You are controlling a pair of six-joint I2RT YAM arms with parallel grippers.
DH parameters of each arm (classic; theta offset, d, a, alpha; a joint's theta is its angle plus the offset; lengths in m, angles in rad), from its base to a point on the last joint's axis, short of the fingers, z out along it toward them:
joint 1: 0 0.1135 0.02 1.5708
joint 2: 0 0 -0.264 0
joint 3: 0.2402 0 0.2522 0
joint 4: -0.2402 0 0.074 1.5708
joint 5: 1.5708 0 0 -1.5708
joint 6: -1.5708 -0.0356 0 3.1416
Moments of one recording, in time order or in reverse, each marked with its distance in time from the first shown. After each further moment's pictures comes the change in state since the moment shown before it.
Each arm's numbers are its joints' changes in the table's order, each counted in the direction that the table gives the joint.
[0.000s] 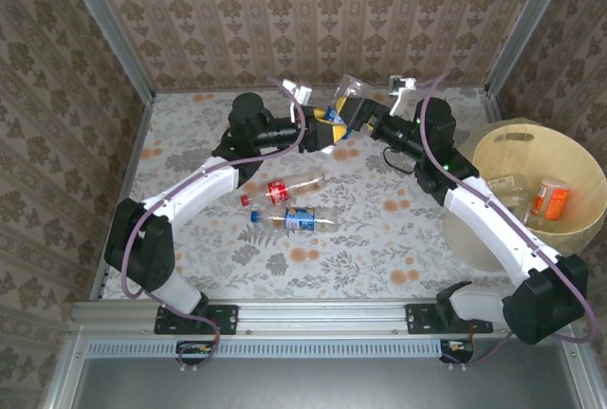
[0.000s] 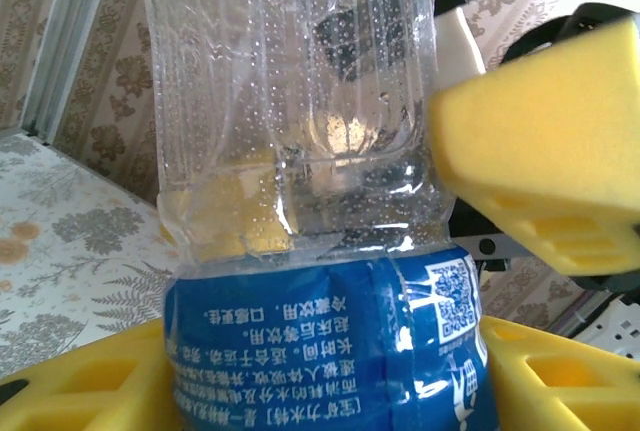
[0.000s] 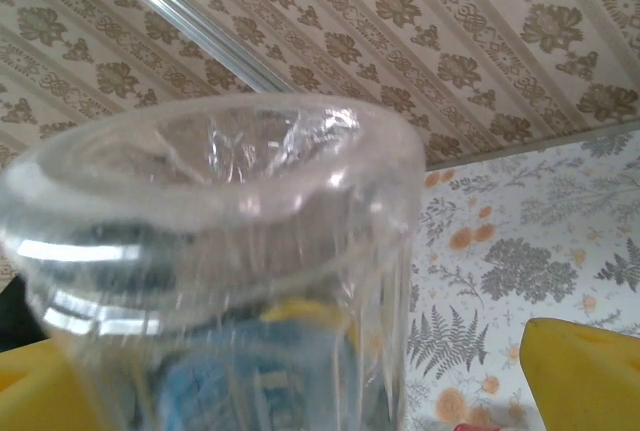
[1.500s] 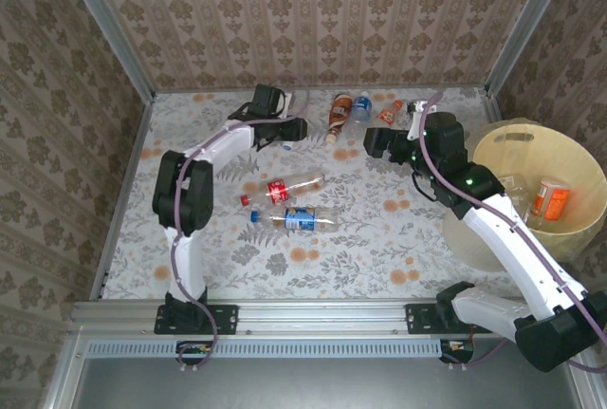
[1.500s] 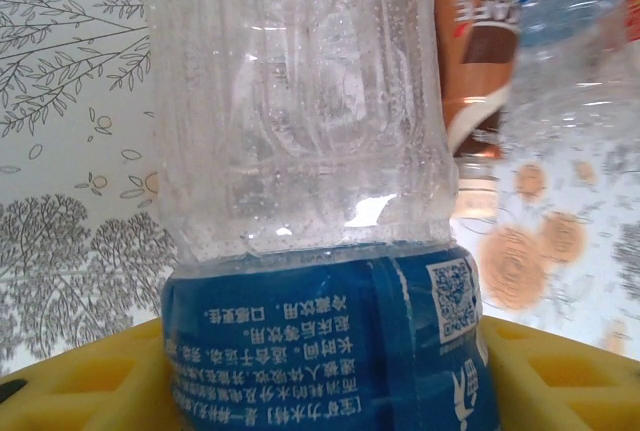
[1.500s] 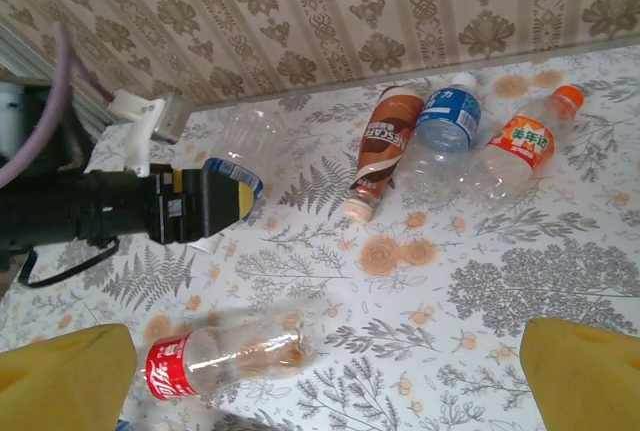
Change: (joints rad) left arm 0.152 -0.441 0.385 -0.842 -0.737 -0.356; right arm 0.007 0.163 0.006 -0.562 0.420 0.371
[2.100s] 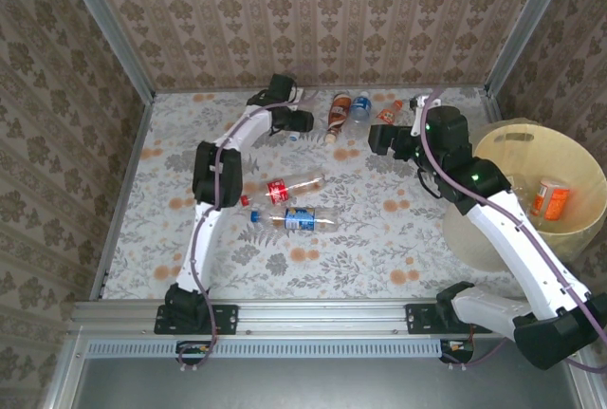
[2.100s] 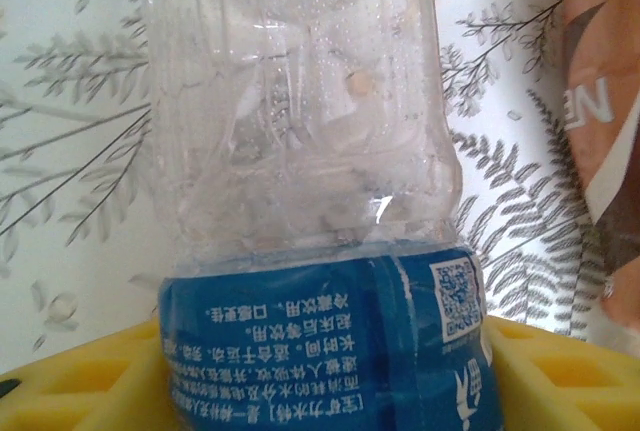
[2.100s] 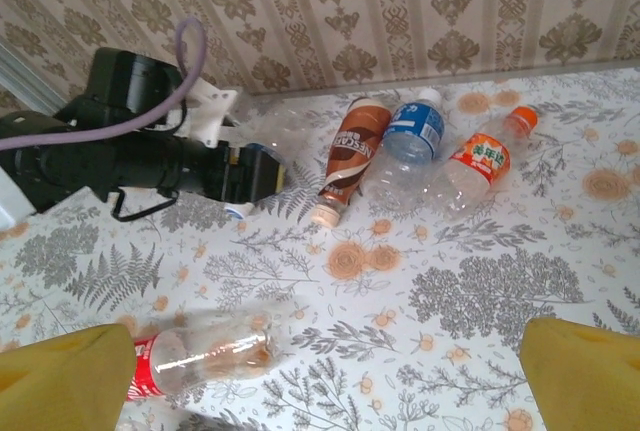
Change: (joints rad) left arm 0.038 -0.523 0.665 -0.286 -0.016 -0.109; right arm -0.004 -0.011 0.083 -0.109 0.055 0.072
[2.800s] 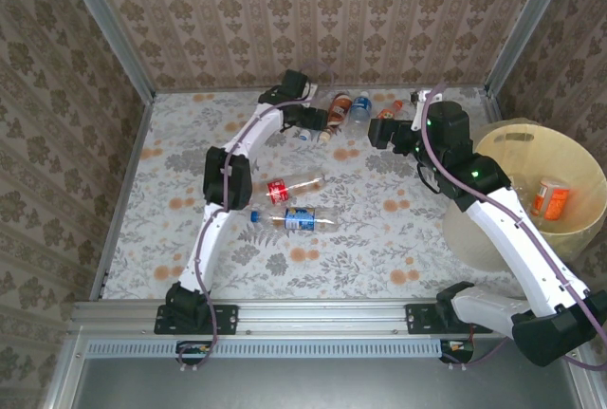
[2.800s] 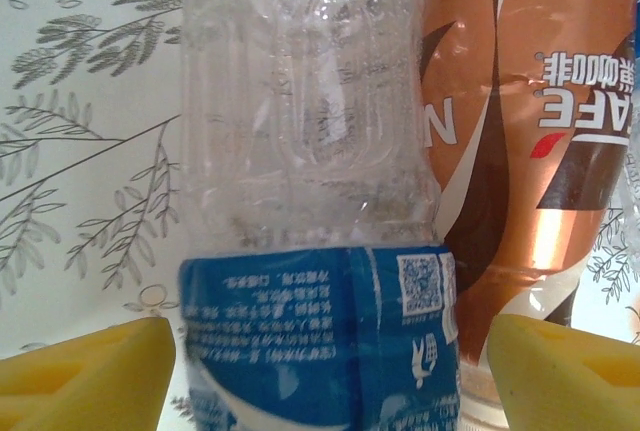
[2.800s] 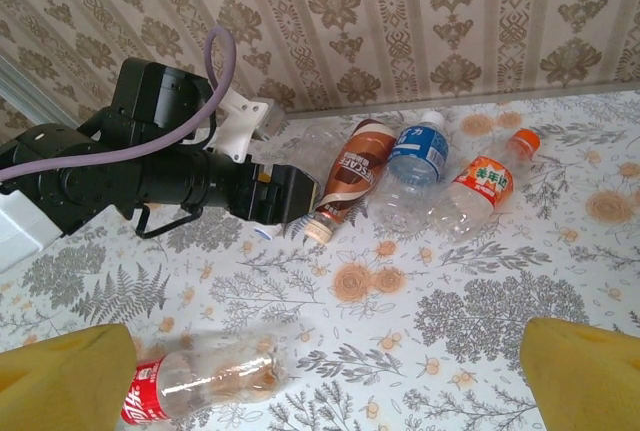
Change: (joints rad) left arm -0.063 -0.116 0.267 -0.124 -0.020 -0.032; right arm -0.008 -0.021 0.034 0.024 0.000 0.001
